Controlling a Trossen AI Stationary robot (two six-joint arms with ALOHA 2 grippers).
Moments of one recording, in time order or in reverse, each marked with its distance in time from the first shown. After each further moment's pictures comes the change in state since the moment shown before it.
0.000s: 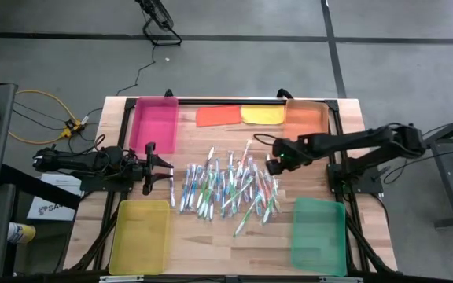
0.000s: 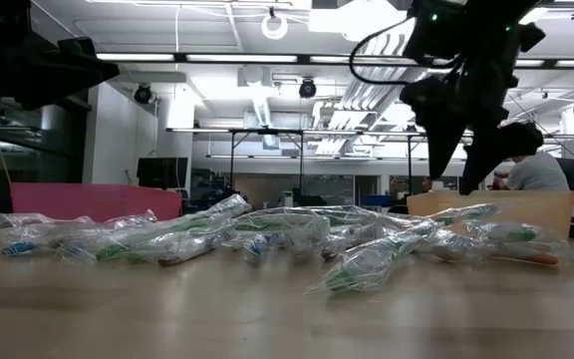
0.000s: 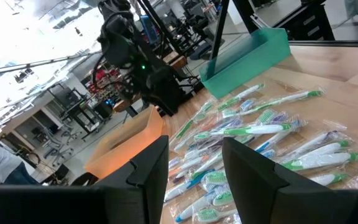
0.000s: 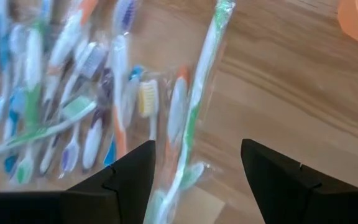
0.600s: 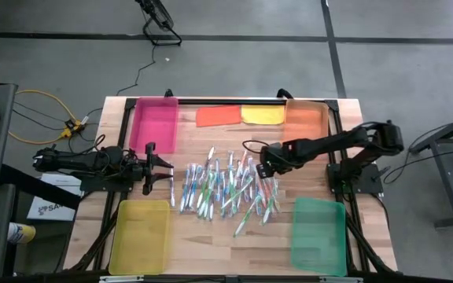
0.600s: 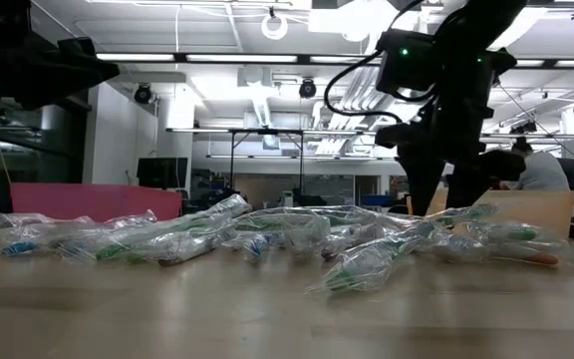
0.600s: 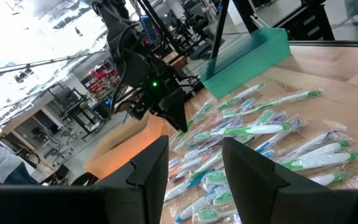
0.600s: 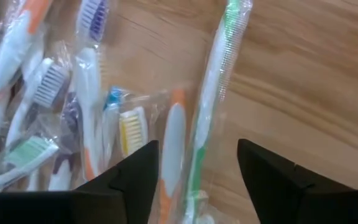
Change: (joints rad) left arm 0.000 0.000 0.000 0.000 0.000 0.000; right arm 0.025 0.225 0.050 0.079 0.071 0.038
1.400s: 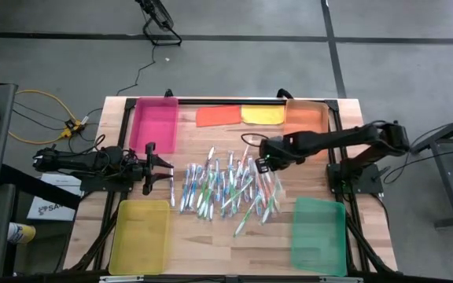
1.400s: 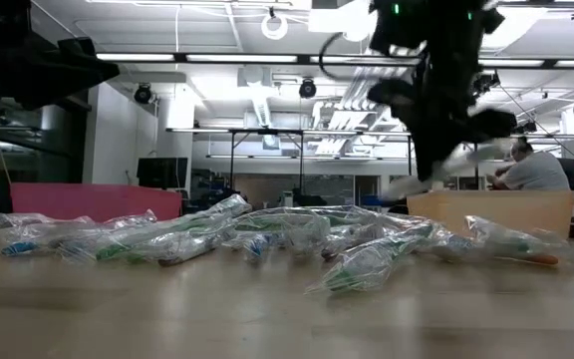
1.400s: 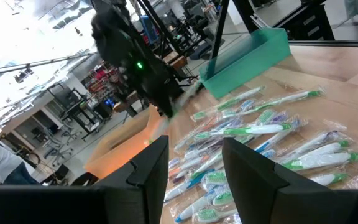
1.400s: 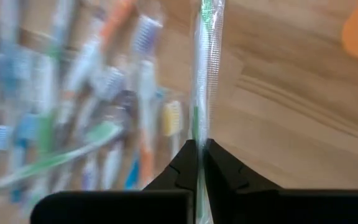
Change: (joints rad) left arm 0.000 0.000 0.000 0.000 0.000 0.000; right arm 0.005 -0.083 0.200 -0.262 0.012 0.018
